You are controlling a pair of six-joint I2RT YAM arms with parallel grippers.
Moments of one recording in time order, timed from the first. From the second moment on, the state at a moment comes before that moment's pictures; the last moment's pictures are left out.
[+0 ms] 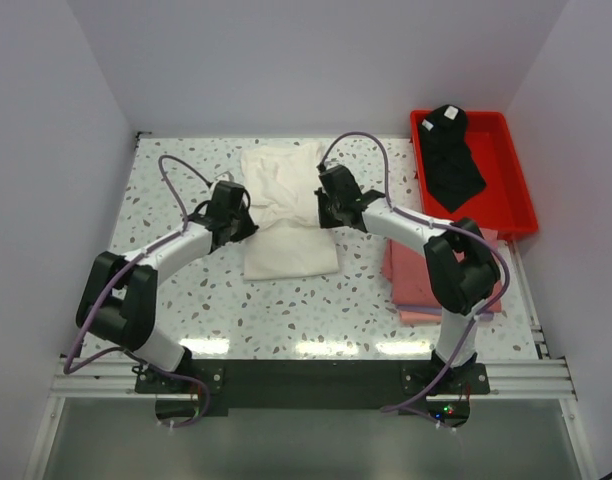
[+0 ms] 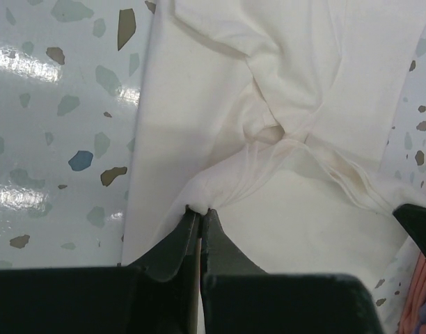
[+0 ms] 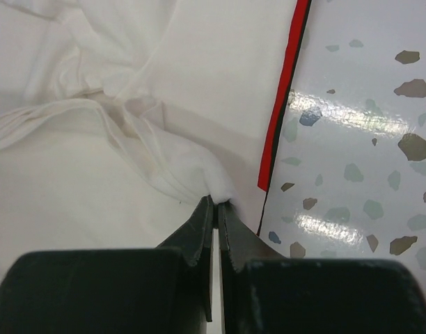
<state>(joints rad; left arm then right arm) -0.36 1.54 0.92 -0.20 -0.12 -0.75 0.61 1.88 1.36 -0.31 0.12 0.38</state>
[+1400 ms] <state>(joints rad) -0.38 1.13 0.43 -0.21 0.05 -0.81 0.60 1.48 0.84 -0.25 -0.10 0.46</state>
